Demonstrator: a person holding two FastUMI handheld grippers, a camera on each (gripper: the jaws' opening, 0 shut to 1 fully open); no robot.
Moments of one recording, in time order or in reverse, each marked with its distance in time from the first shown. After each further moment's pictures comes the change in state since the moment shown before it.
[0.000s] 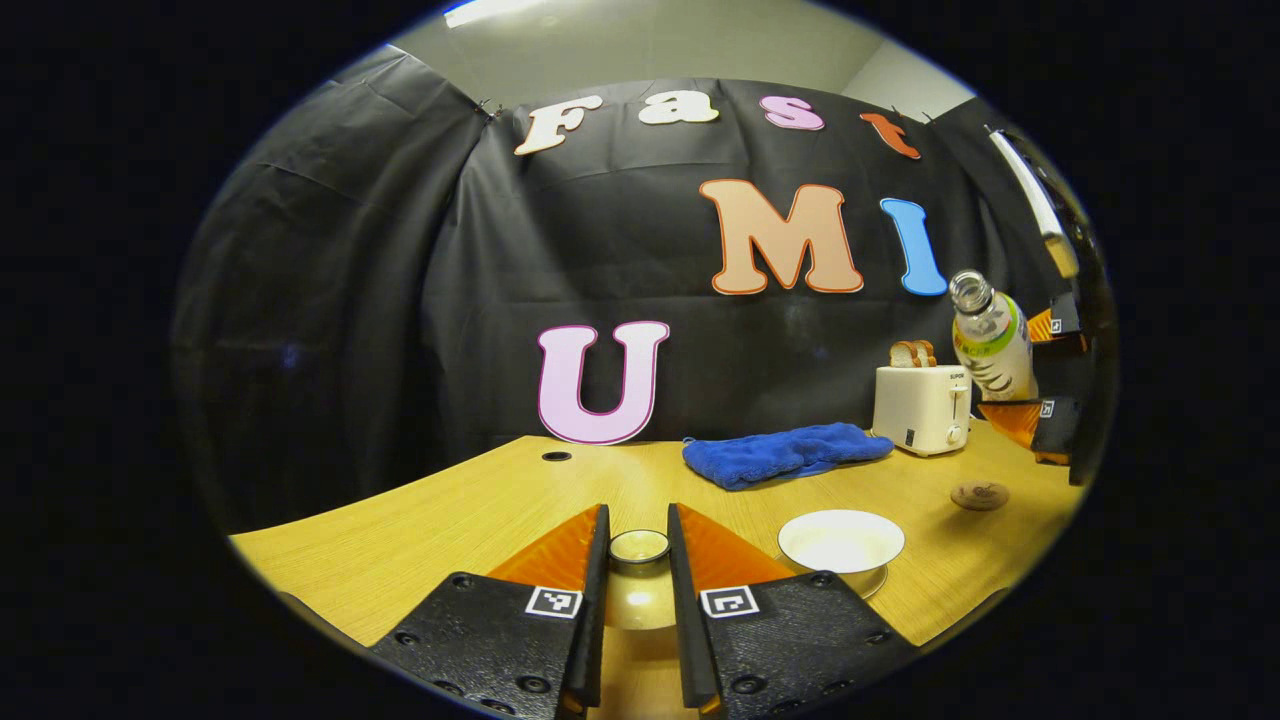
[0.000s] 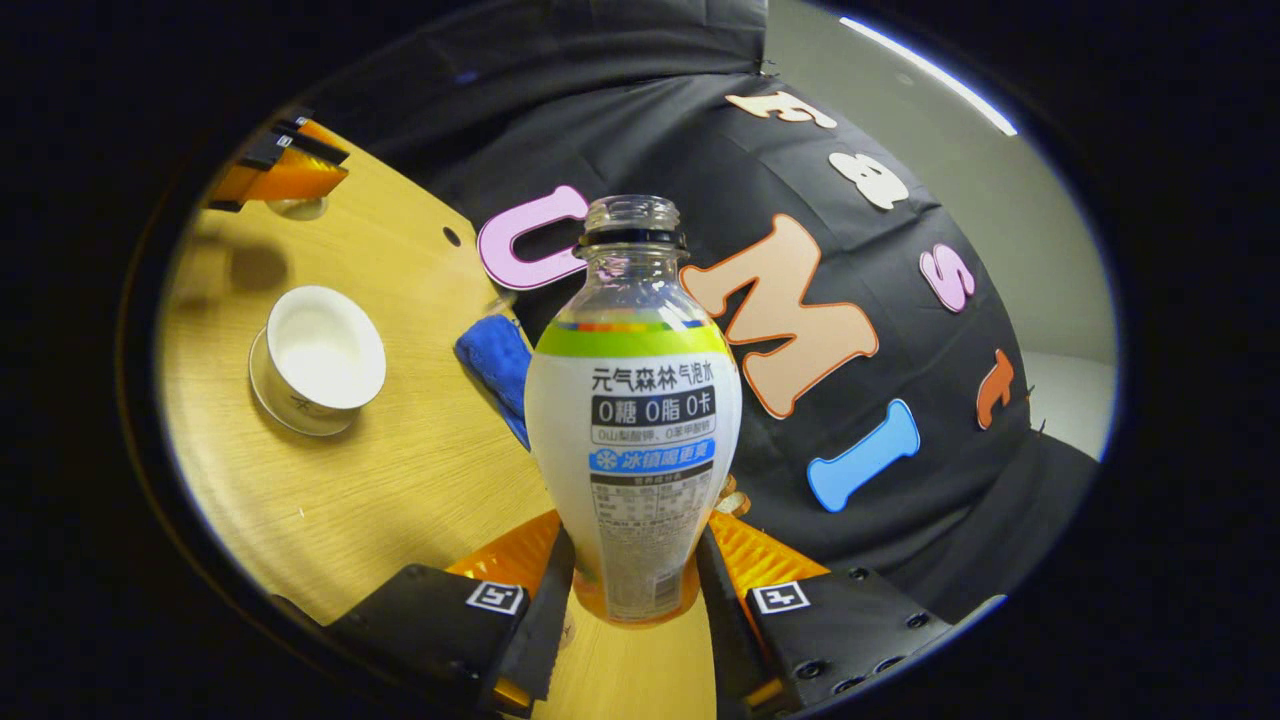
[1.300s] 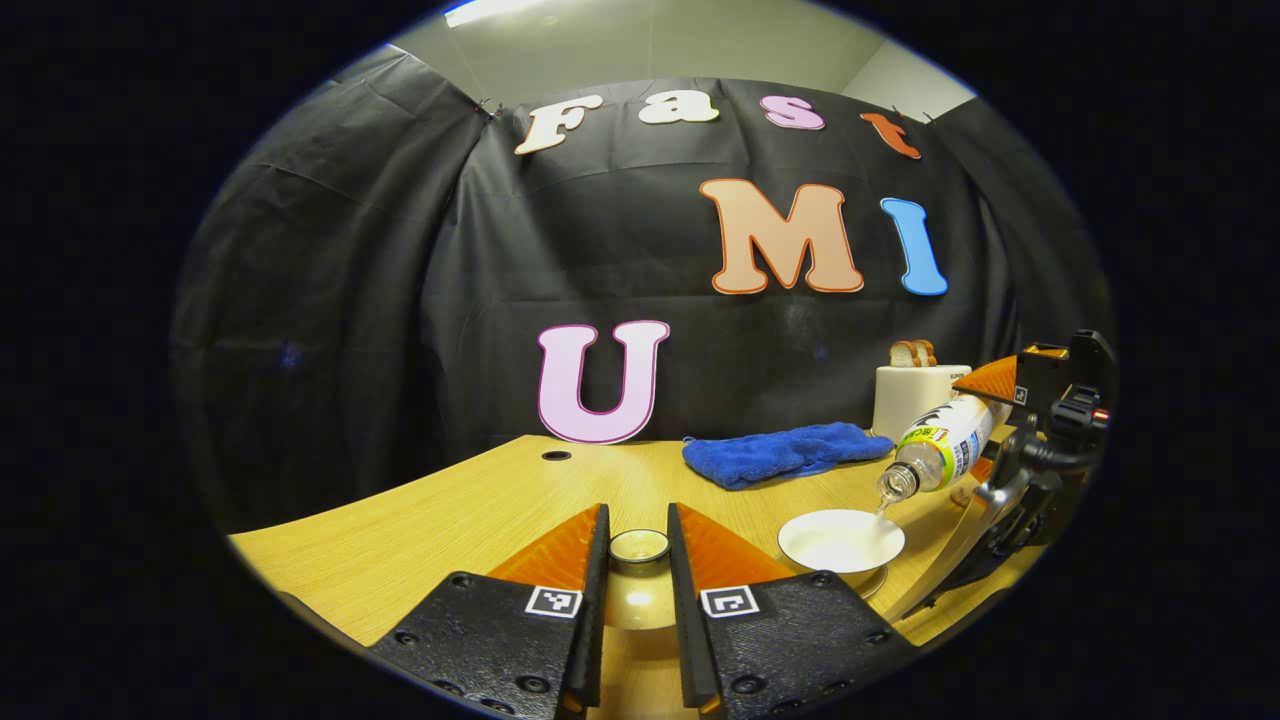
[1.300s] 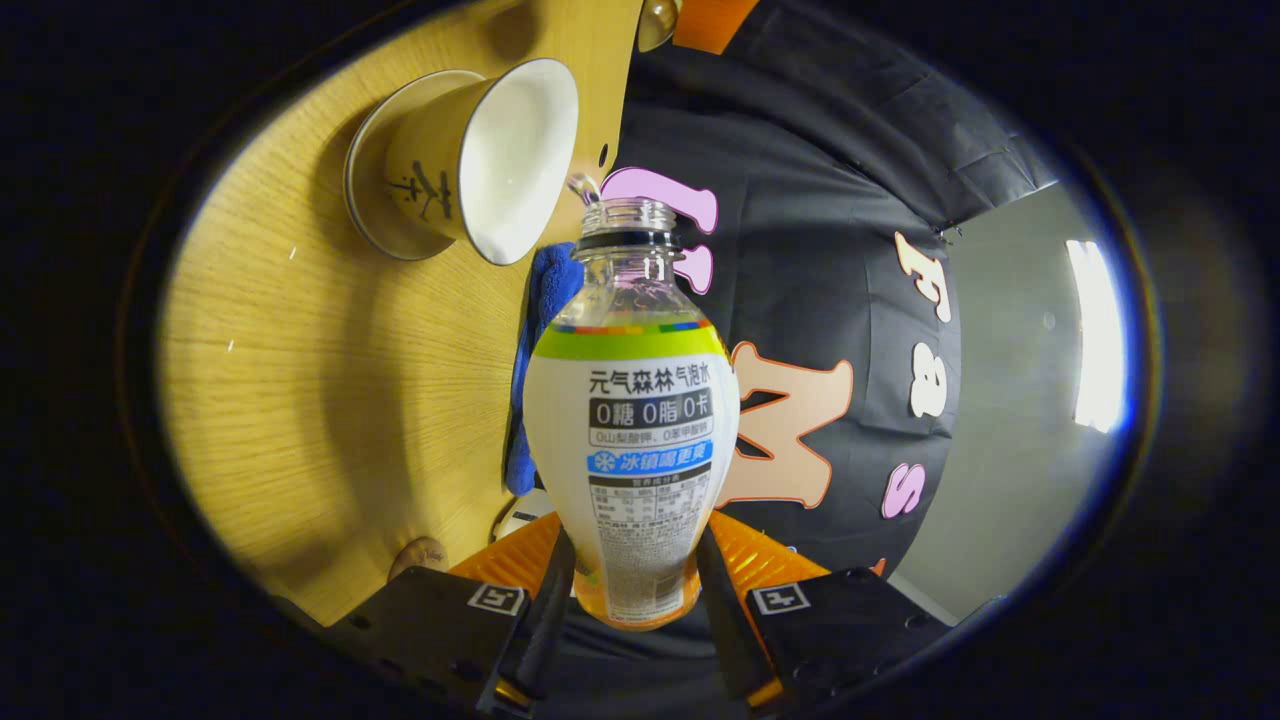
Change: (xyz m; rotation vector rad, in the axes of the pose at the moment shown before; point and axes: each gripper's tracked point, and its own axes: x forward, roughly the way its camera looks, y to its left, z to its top) left arm 0.000 -0.001 0.000 -0.001 0.003 0.000; right arm 0.022 0.038 0.011 -0.744 -0.079 -0.161
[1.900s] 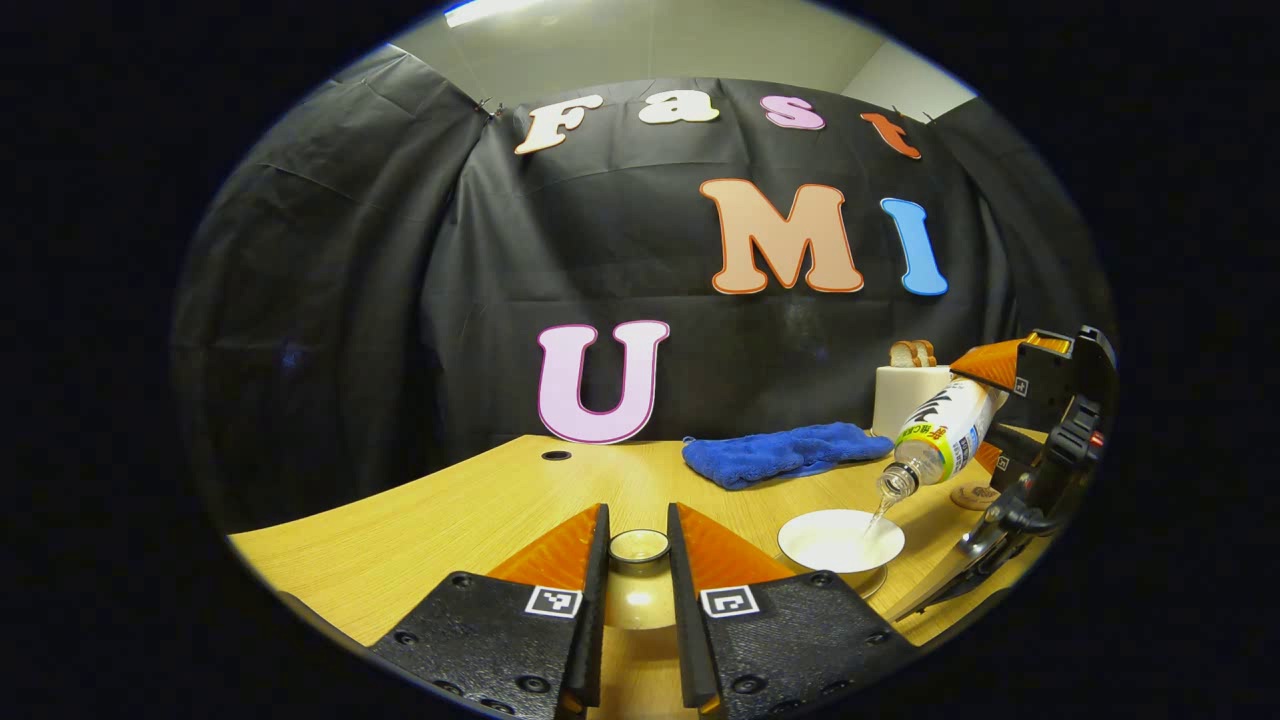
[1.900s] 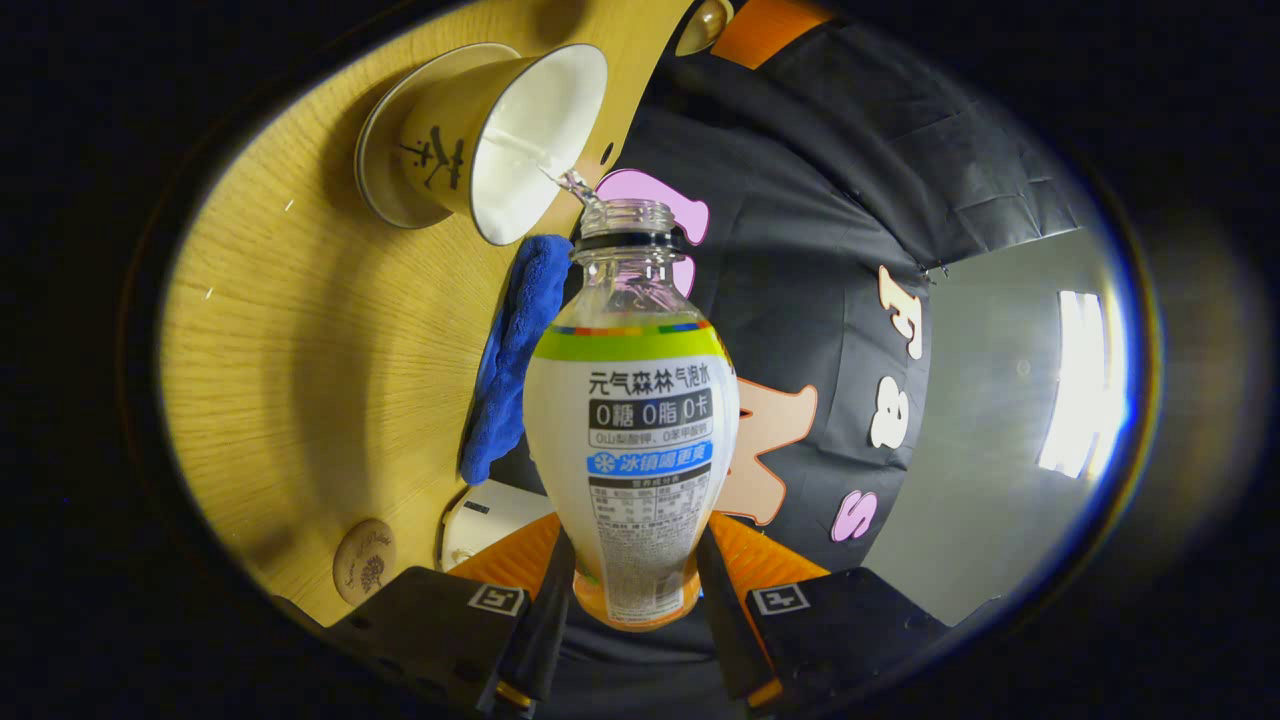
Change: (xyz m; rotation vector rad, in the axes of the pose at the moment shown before) left arm 0.000 0.000 0.000 -0.001 0.001 0.000; right arm 0.002 -0.017 0.002 -0.106 -0.022 -0.093
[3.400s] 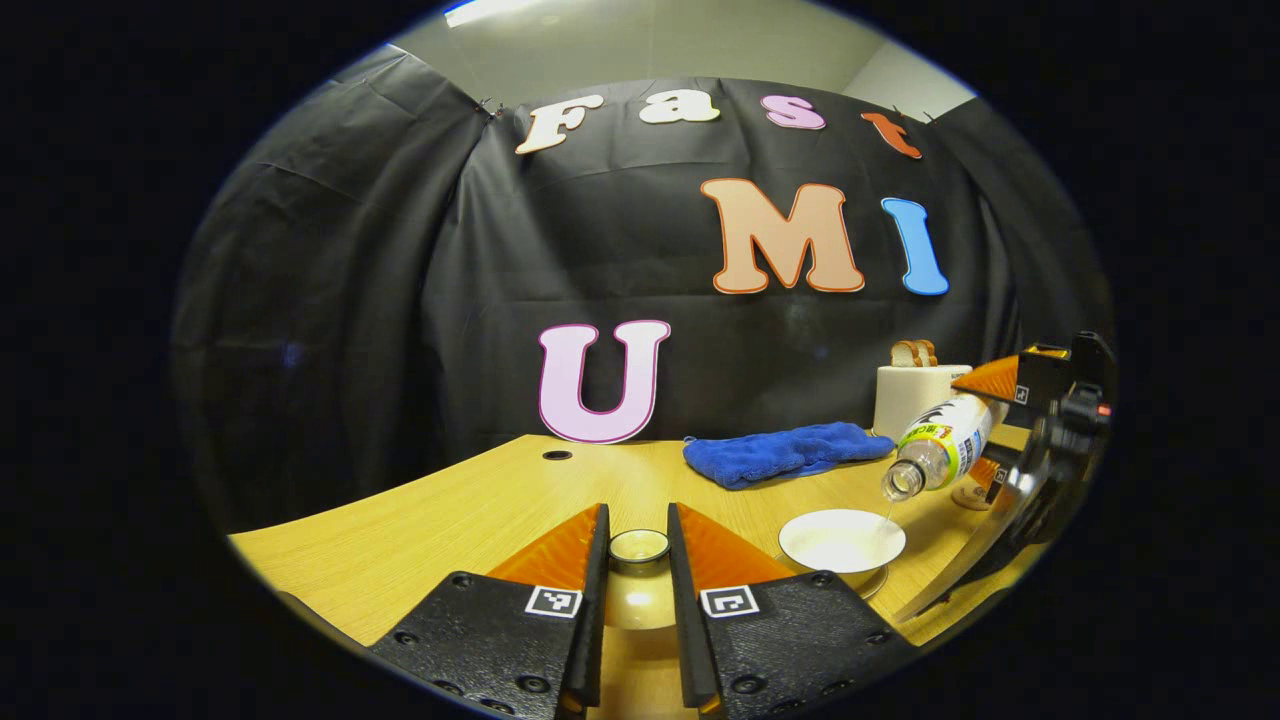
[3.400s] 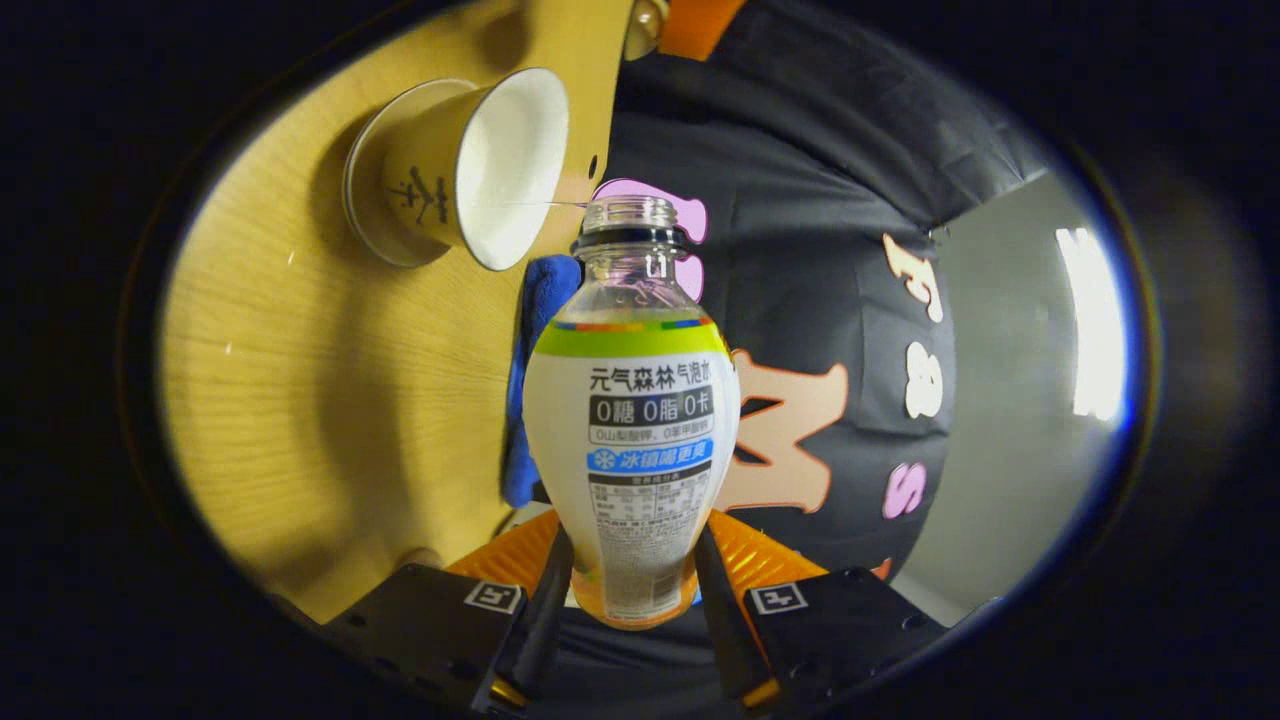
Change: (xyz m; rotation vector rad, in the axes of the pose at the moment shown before) left arm 0.001 0.000 -0.001 0.000 0.001 0.004; right arm 0.000 0.034 -0.003 0.259 0.000 0.138
